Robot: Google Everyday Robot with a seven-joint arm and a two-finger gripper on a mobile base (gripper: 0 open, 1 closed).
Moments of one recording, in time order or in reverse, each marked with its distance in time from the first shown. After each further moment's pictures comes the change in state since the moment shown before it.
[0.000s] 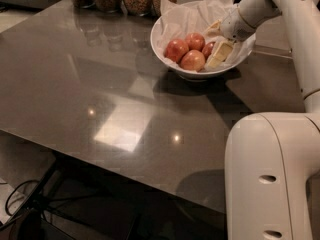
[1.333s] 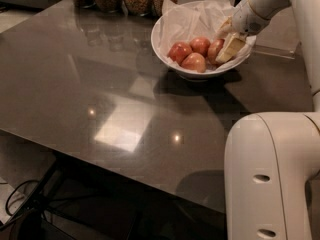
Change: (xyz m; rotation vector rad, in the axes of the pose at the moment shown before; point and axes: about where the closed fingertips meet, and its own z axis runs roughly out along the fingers) arm 0.021 -0.002 -0.034 0.033 0.119 -0.029
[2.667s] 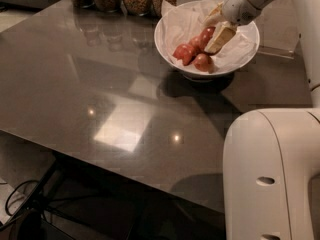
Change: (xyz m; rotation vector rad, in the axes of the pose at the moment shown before) arm -0.056 -0.010 -0.015 0.046 -0.119 -0.104
